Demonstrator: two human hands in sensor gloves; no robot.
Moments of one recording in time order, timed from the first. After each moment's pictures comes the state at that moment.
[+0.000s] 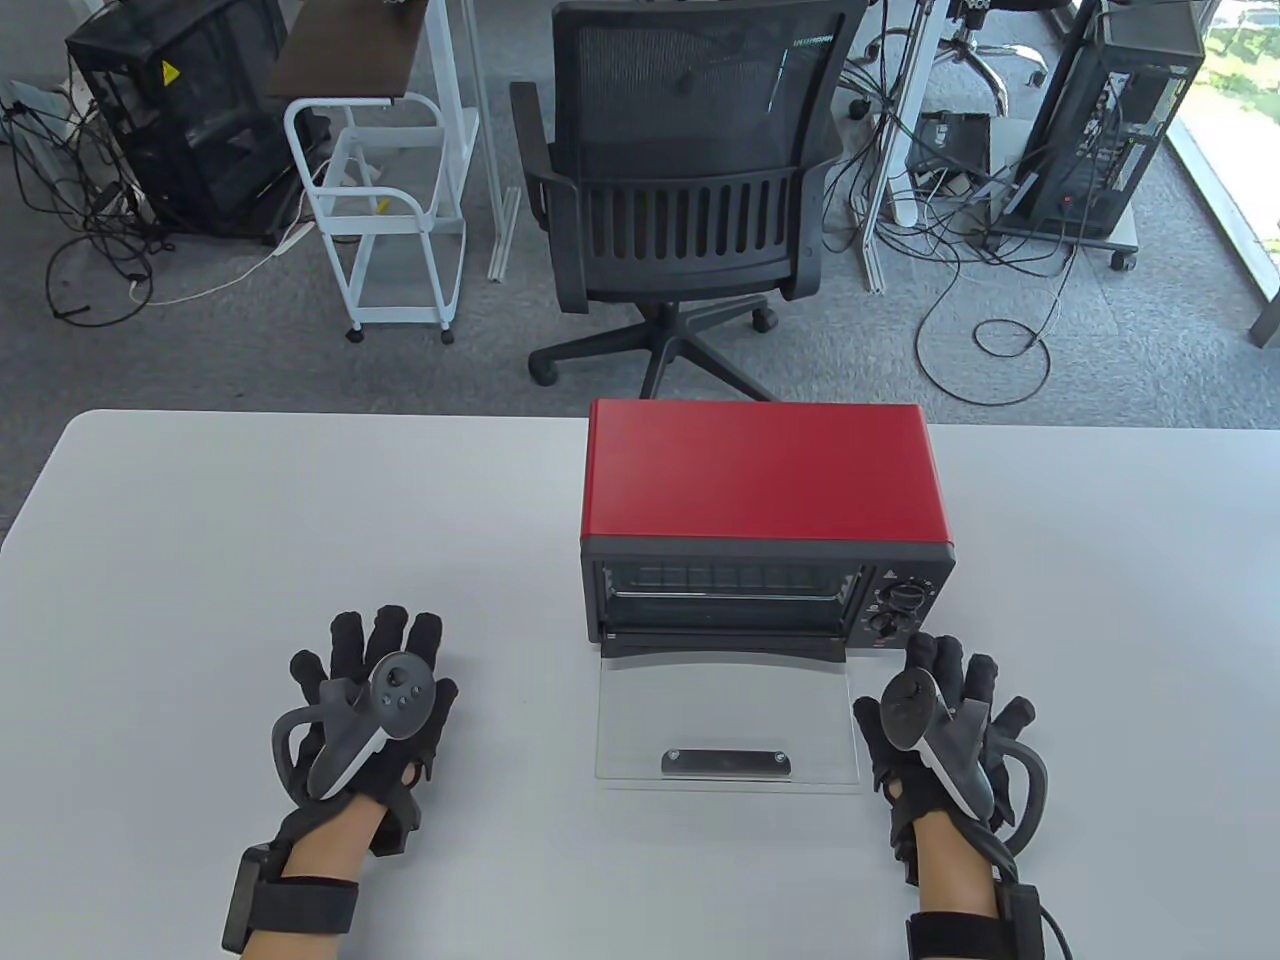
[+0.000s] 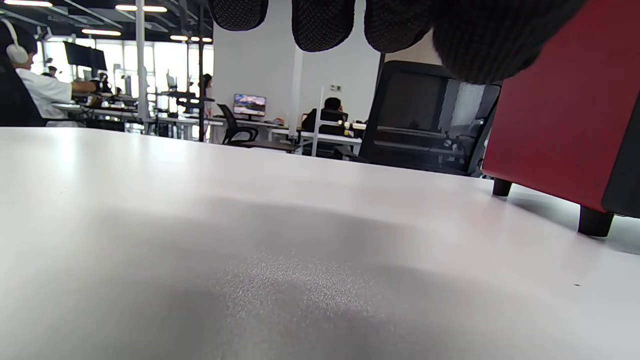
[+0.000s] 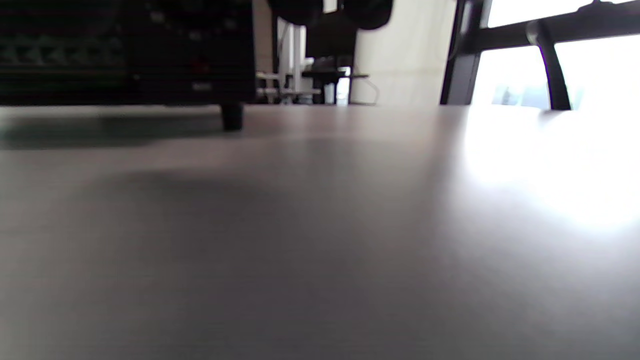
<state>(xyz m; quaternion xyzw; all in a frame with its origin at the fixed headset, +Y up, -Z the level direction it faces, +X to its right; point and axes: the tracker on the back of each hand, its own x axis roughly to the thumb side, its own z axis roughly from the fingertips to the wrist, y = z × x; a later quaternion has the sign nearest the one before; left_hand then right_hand) -0.261 -0.747 -0.312 0.01 0.05 0.05 1.00 0.235 -0.777 -0.300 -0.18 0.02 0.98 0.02</state>
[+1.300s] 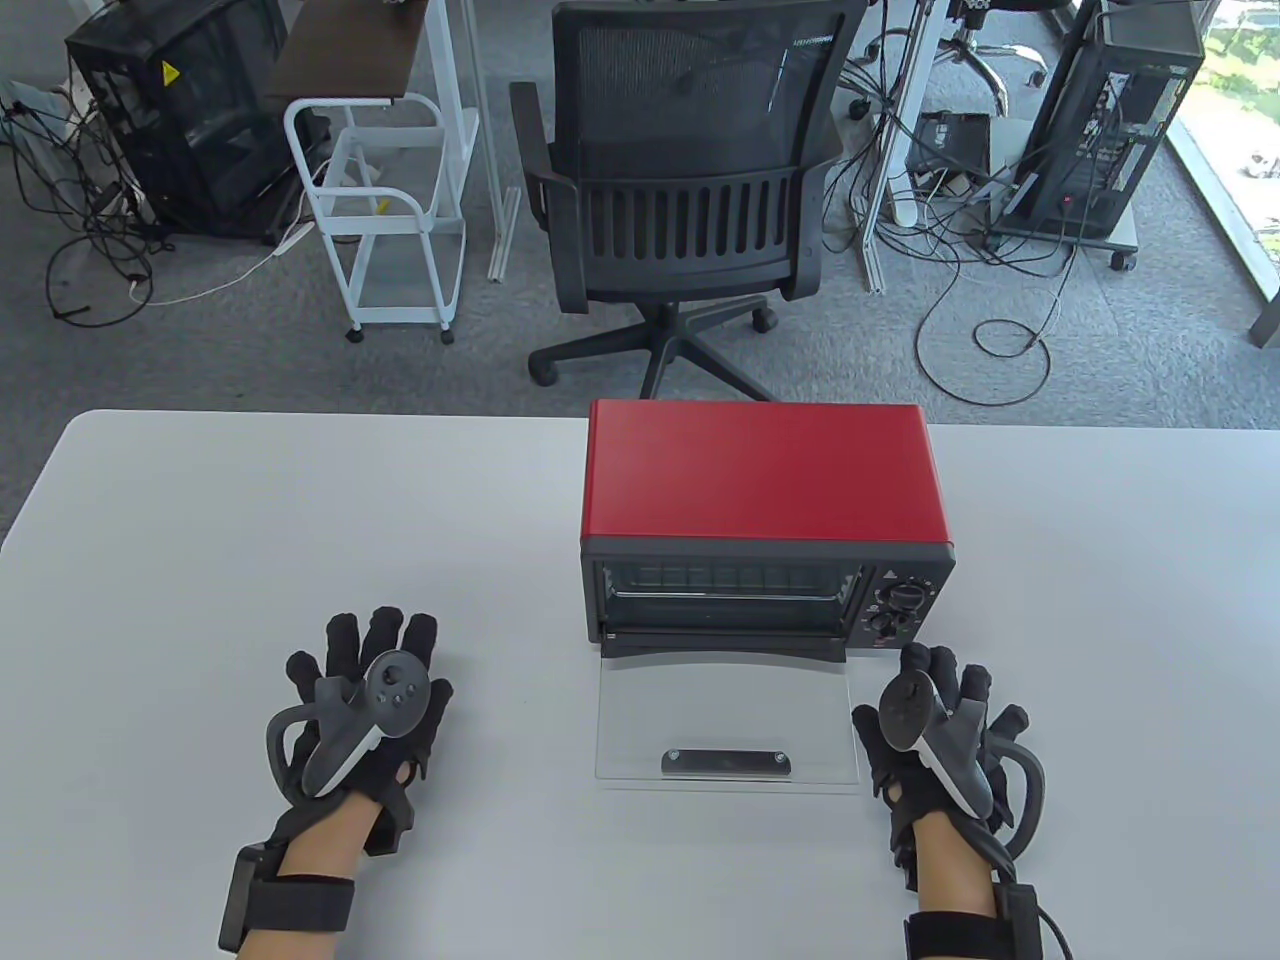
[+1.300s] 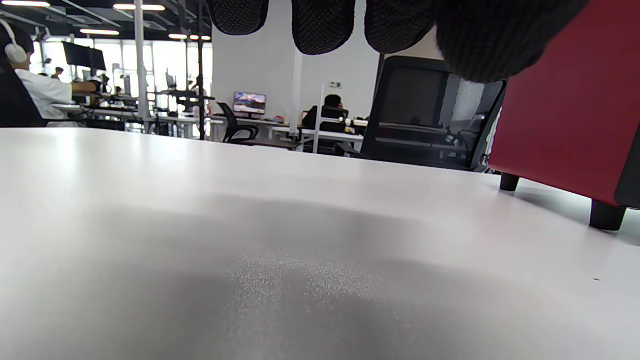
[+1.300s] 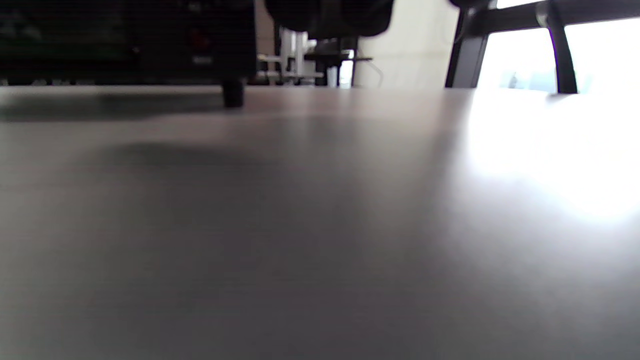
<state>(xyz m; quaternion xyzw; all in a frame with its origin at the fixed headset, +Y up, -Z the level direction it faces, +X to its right) -0.266 -0.749 -0.315 0.00 0.05 0.05 1.00 0.235 -0.780 -0.300 -0.17 0.05 0.98 0.02</state>
